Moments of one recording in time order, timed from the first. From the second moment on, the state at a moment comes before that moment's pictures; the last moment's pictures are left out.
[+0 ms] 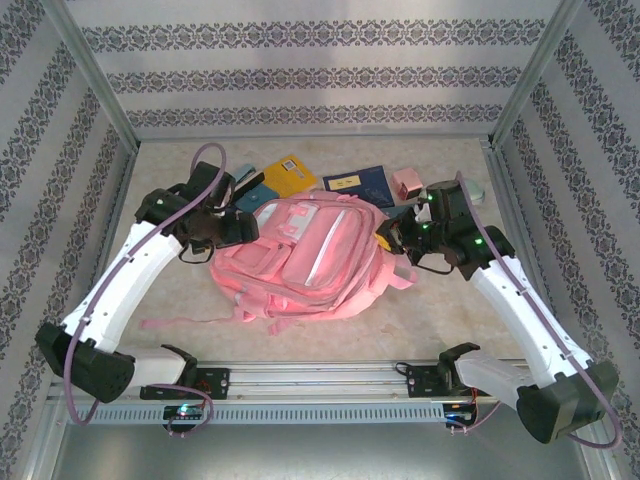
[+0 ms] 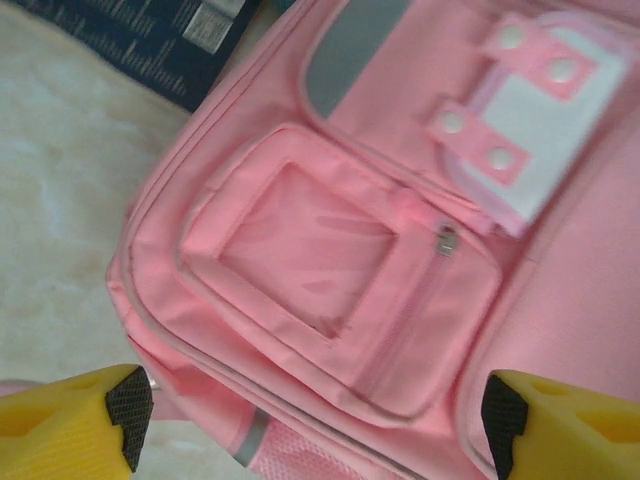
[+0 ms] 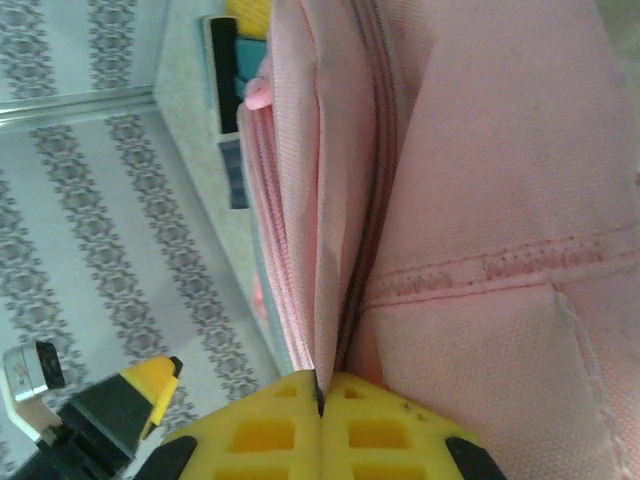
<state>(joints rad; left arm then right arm) -0.42 1.29 1.46 -1.28 0.05 -0.58 0.34 1.07 1.07 -0.74 -0.51 1.27</state>
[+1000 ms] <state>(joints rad) -0.88 1.82 2.31 -1.47 0.18 -0.26 0.47 1.18 1.32 -0.65 -0.43 1.54</state>
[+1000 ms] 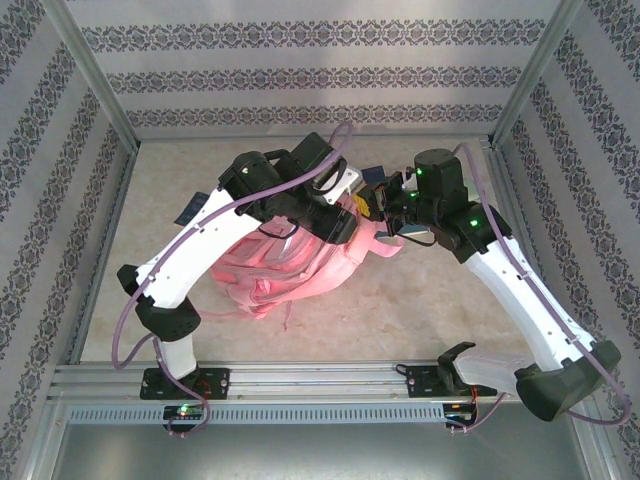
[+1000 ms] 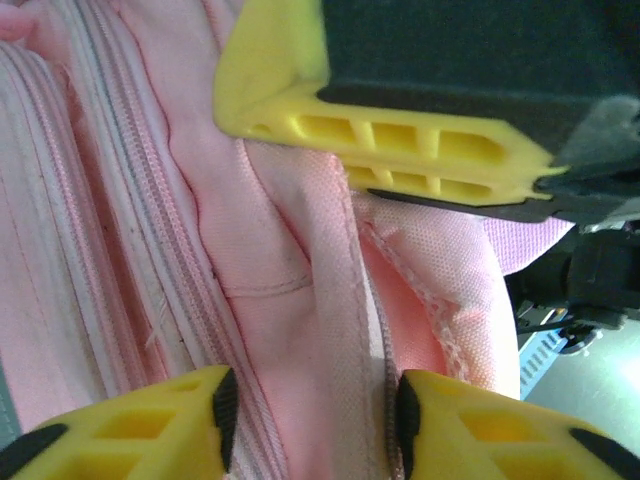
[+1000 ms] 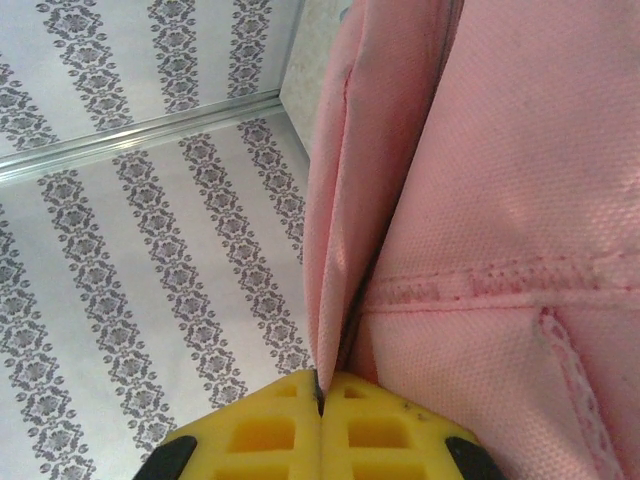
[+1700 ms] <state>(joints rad) -0.89 1.63 2.15 -1.54 0.13 -0.23 0.23 1.12 1.47 -0.95 -0.42 0.99</state>
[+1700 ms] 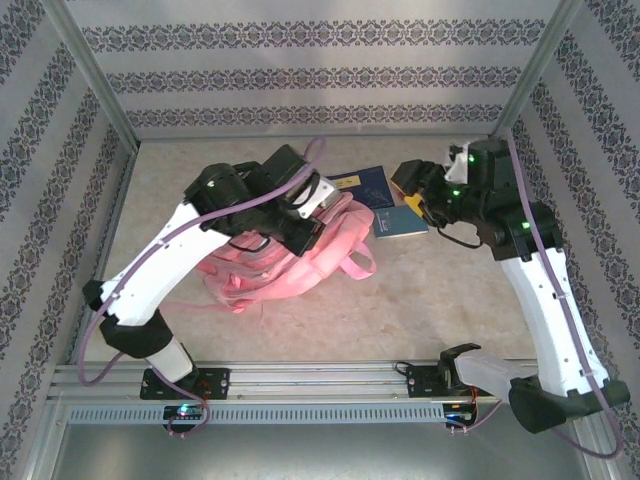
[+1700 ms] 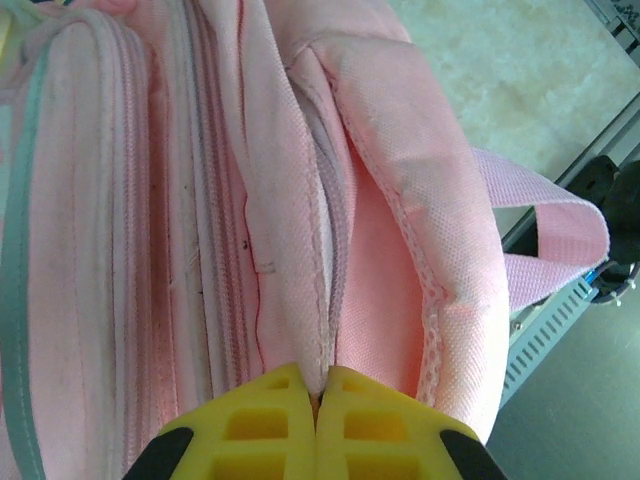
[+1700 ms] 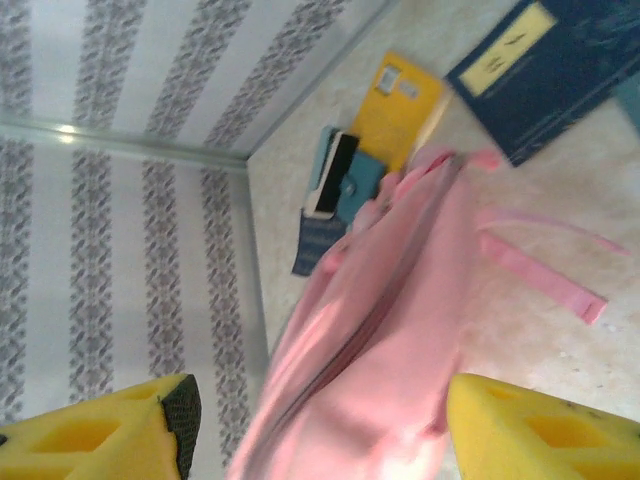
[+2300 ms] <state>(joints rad) -1.00 1.53 2.19 -1.71 0.19 -0.16 0.35 1.63 1.30 -0.66 -0.60 1.17</state>
